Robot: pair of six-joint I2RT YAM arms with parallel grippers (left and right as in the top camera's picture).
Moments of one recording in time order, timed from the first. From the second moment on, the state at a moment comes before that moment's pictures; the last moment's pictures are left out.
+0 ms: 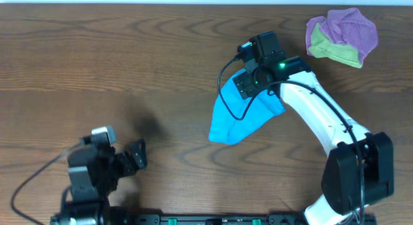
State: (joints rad) left arm 0.08 0.47 0.49 -0.77 0.26 -0.32; right arm 0.34 1.79 1.37 -0.71 0.02 -0.16
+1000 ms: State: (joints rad) left arm -0.17 1.21 1.16 -1.11 0.30 -0.19; right arm 0.30 1.98 1.37 -0.58 -0.06 -0.17
